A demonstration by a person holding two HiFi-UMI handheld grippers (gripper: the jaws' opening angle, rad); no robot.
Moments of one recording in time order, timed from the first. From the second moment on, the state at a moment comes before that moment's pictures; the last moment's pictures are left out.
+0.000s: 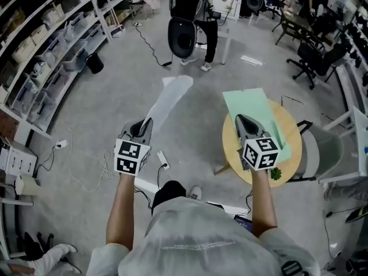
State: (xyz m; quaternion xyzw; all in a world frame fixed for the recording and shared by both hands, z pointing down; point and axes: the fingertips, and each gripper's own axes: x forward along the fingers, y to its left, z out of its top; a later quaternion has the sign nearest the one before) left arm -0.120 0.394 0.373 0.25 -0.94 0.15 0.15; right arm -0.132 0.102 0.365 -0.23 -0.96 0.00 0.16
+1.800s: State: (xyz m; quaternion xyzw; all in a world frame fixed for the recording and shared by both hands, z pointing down) left arm -0.334 0.039 0.419 0.57 -0.79 0.13 0.16; right arm -0.152 -0.166 0.440 0.12 -0.97 0.12 0.19
